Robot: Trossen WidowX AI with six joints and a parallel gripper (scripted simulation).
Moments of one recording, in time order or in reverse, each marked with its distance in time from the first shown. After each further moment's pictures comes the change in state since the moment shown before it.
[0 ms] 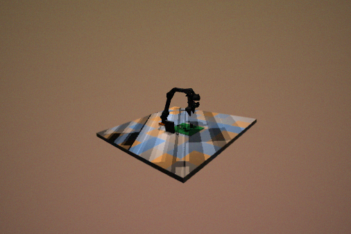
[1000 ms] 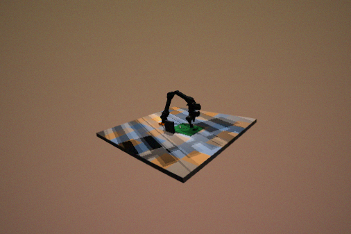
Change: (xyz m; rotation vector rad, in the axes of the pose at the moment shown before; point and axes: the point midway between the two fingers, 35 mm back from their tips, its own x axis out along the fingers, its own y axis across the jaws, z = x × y) arm 0.096 0.001 -0.005 0.001 0.018 0.001
